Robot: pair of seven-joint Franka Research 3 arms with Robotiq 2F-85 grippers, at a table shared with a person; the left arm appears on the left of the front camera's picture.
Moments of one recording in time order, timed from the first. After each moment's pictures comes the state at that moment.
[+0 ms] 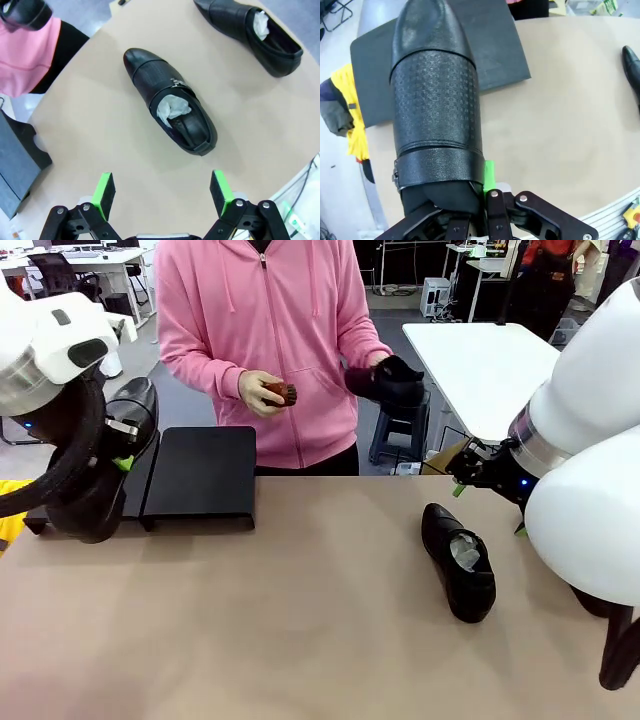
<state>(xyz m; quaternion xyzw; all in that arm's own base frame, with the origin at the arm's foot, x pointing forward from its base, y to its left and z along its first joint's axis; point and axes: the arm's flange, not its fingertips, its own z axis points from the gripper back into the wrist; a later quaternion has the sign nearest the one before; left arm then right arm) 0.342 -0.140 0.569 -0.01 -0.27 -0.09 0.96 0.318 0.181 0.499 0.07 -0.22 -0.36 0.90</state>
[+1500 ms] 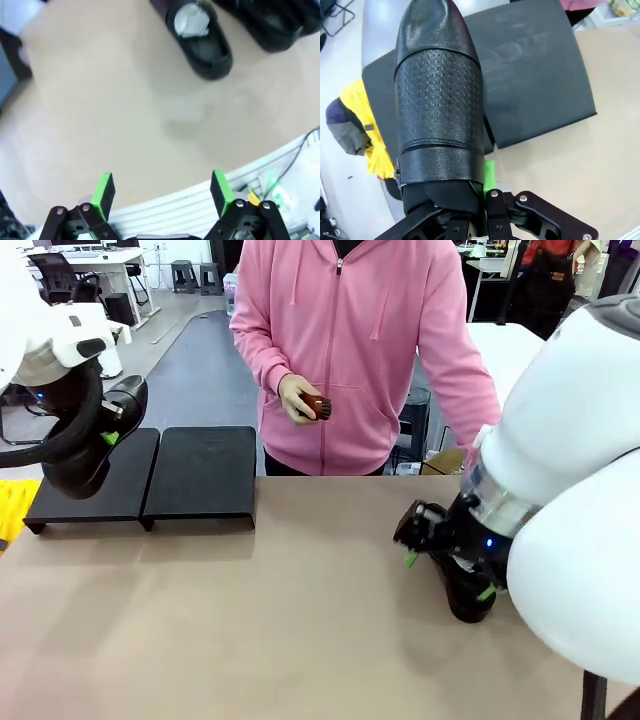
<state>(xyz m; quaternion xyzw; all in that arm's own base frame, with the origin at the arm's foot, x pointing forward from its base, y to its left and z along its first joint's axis) 0.491 -0.060 0.534 0.02 -0.24 -0.12 0.96 0.257 0.246 0.476 0.06 -0.12 -0.23 0.96</state>
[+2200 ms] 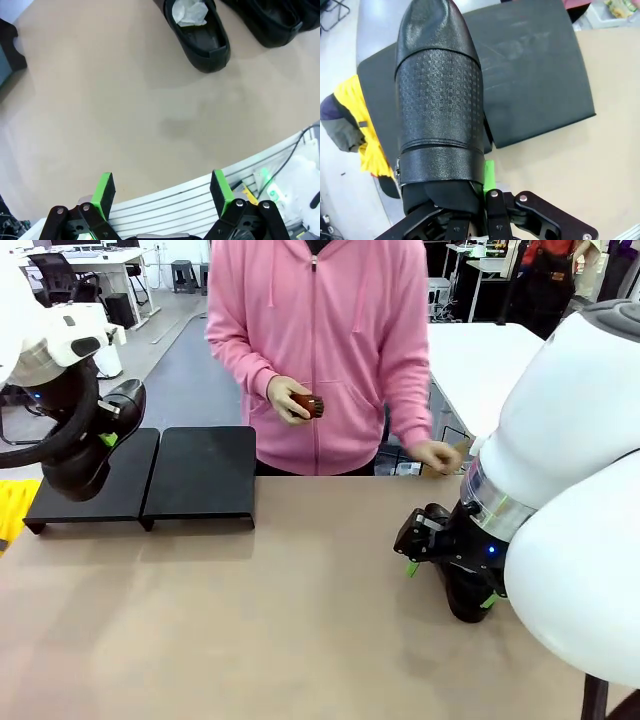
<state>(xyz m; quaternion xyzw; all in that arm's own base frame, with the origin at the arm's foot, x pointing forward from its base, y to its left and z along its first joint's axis) 0.496 -0.052 0.527 0.01 -0.23 -0.11 0.97 0.256 0.244 0.475 0.06 -0.11 -0.23 0.97</state>
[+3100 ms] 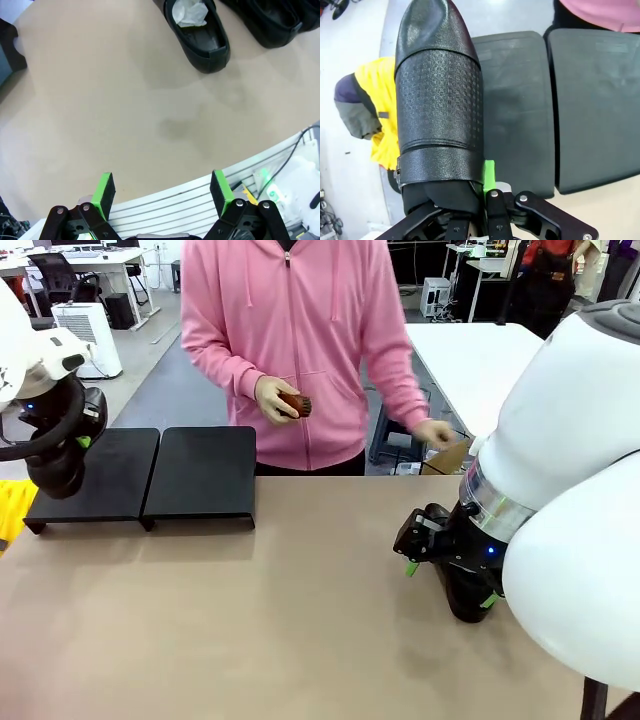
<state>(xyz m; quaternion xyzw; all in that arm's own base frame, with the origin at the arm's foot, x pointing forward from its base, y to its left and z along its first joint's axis) 0.569 0.020 0.481 0.05 -0.24 -0.02 0.97 0.255 0.244 0.475 0.05 -0.12 -0.23 0.97</state>
